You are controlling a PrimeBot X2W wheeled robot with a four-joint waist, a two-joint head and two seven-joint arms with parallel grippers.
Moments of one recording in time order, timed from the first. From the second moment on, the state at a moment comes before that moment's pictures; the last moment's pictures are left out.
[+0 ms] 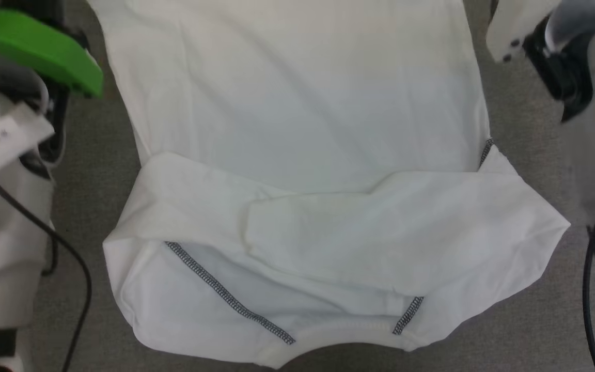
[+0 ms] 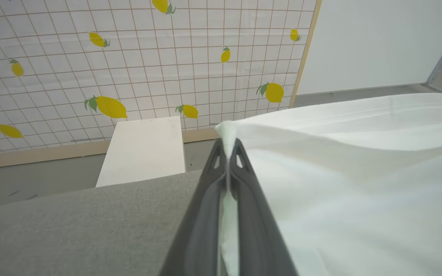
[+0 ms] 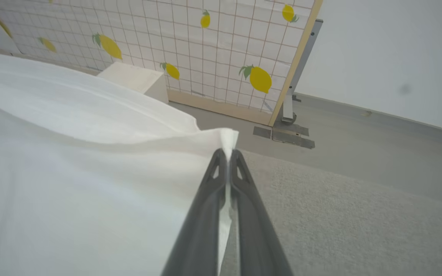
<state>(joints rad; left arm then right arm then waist) -0.89 0.44 -0.24 0.32 -0.47 -0.05 -0.05 -1.05 -0.22 0.21 0.50 0.24 0.13 0.18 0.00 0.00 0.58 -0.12</state>
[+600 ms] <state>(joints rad) -0.11 0.41 -0.26 -0.05 -0.65 -0.02 -0.07 -0.27 -0.34 0.12 -0.01 0.34 0.13 0.22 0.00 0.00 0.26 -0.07</state>
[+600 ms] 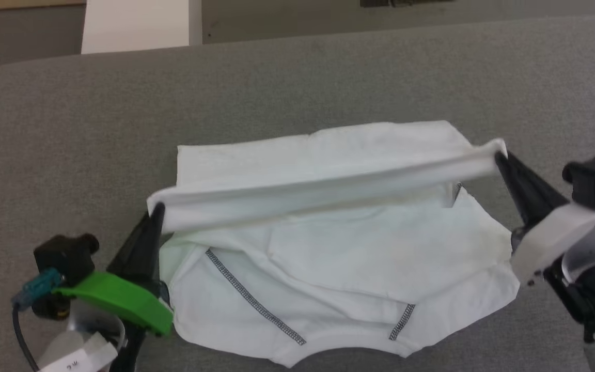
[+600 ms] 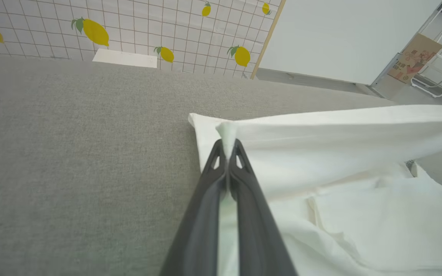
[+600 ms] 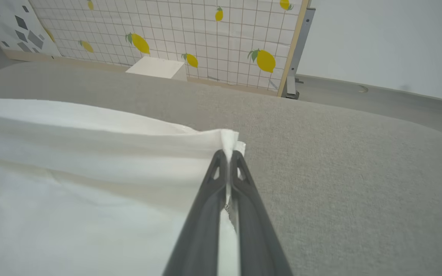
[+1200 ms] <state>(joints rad) 0.12 0.43 -0.37 -0.02 -0.71 -0.05 0.03 0.11 -0.24 -0.03 -0.09 0.24 0.13 0.42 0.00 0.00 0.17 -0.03</state>
